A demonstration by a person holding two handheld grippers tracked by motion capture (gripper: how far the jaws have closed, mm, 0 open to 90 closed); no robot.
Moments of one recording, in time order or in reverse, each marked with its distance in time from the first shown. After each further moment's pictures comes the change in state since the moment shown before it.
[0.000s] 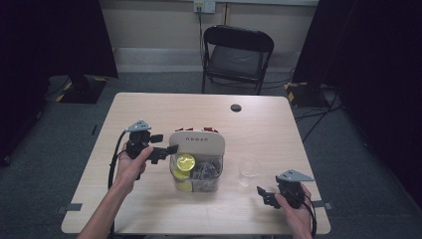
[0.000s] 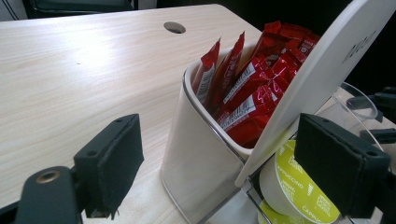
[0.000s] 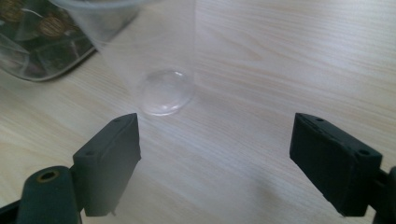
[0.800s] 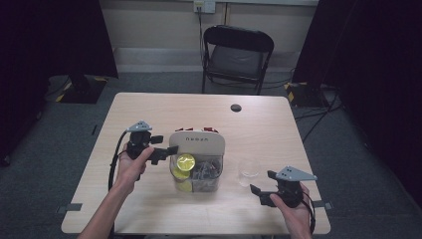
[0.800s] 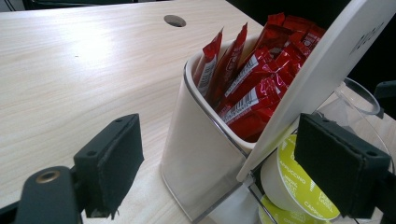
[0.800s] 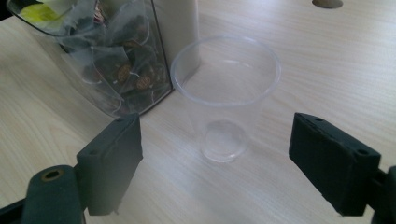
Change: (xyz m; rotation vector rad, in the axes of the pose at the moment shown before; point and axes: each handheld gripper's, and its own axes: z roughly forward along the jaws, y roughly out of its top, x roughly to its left) left arm 0.000 -0.001 0.002 0.021 0.000 -0.008; right arm 0.023 0.029 -0.024 -0.113 0.133 -0.067
